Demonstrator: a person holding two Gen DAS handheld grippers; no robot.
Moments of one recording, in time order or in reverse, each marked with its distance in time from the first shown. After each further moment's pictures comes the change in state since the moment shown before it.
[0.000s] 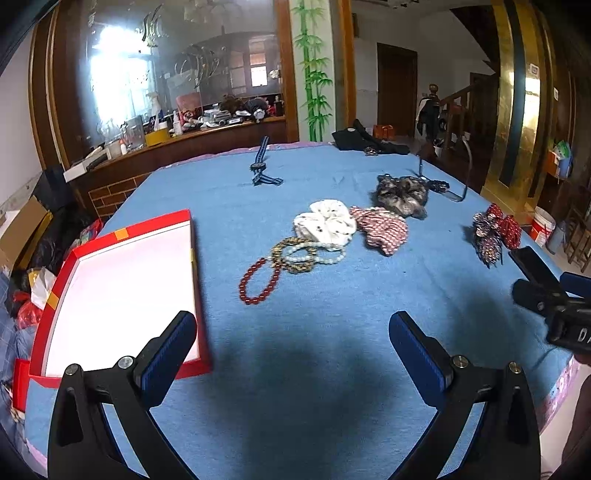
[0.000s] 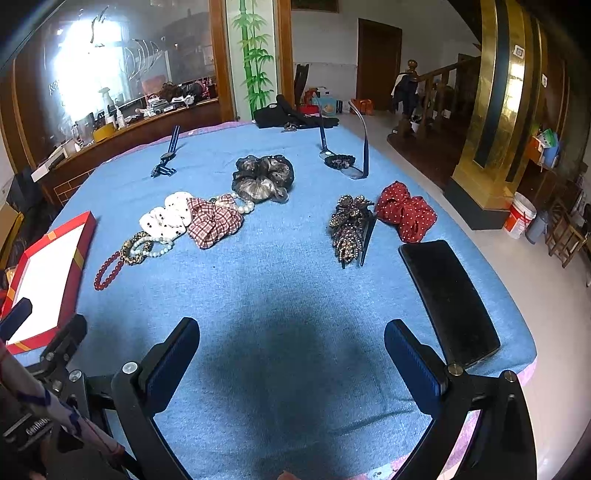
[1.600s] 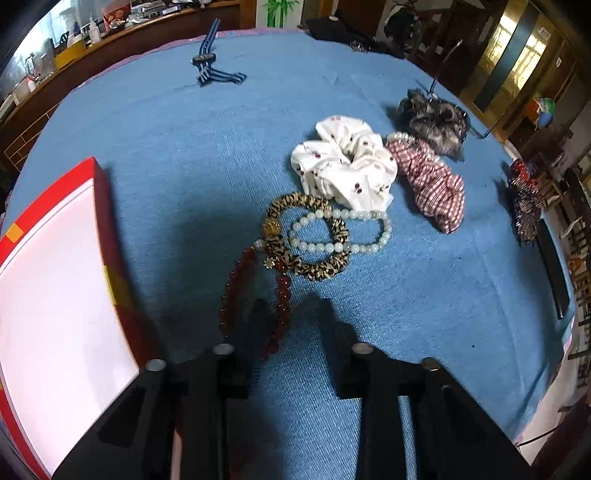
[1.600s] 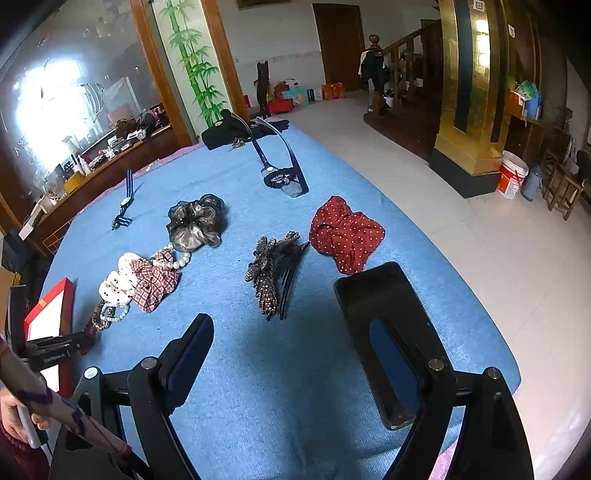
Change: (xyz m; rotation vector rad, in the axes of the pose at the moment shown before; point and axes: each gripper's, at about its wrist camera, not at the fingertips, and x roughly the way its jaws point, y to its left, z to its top) left arm 0.157 0.033 0.057 0.089 0.493 -0.220; right arm 0.017 -0.094 0.053 0.178 0.037 0.026
